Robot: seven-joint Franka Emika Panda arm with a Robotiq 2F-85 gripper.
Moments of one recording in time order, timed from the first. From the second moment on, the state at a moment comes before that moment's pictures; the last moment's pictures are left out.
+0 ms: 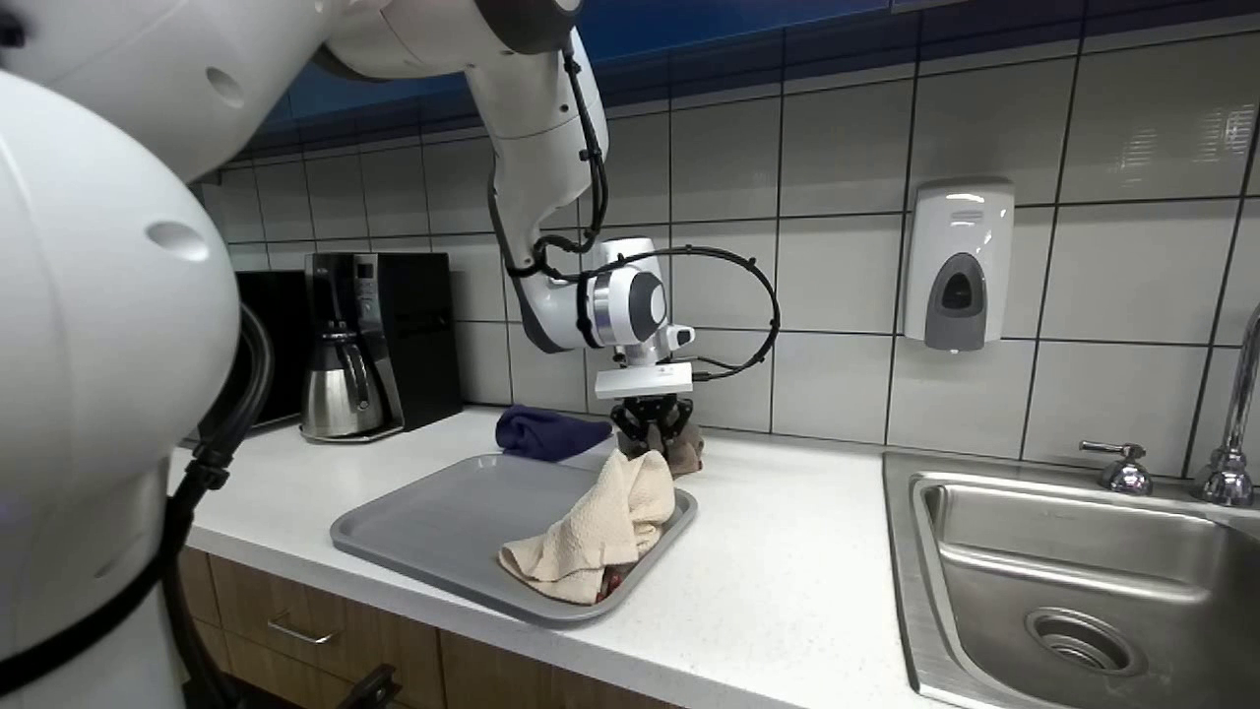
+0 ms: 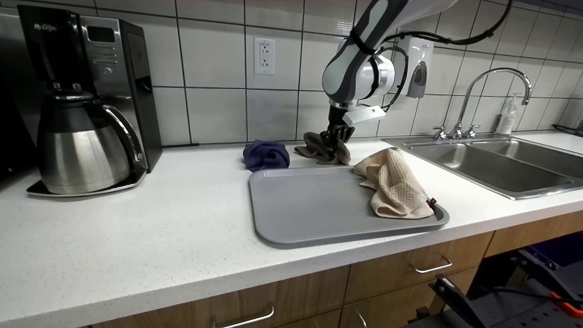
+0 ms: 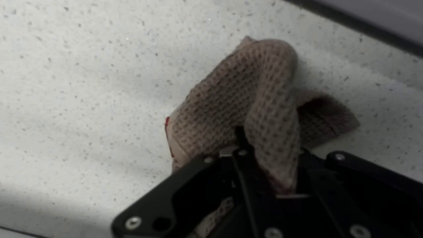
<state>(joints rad) 0.03 0.68 -0.01 -1.78 -0.15 2.67 -0.19</state>
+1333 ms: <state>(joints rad) 0.03 0.64 -0.01 -1.83 -0.16 2.71 -0.19</state>
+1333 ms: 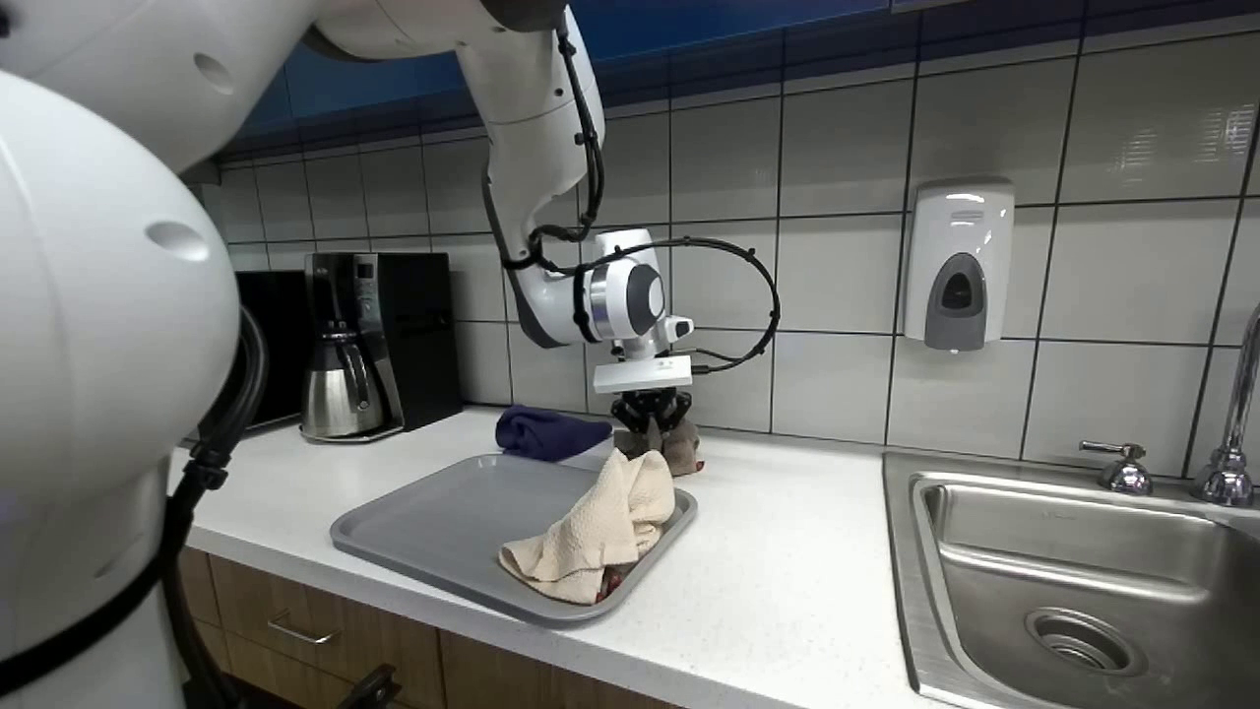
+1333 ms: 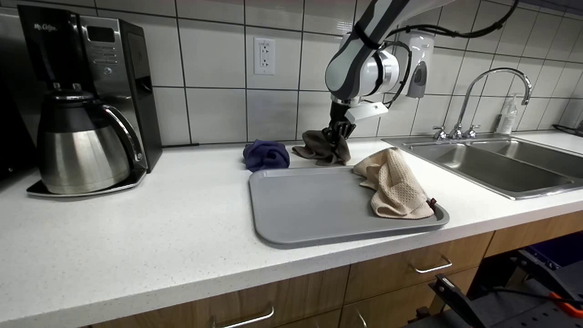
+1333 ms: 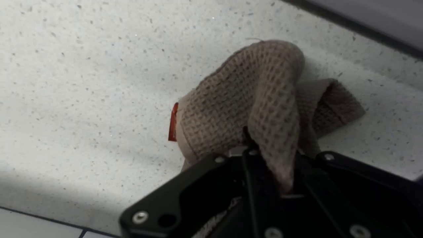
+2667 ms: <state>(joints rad) 0.08 0.25 0.00 -2.19 -0.17 2.71 -0.18</state>
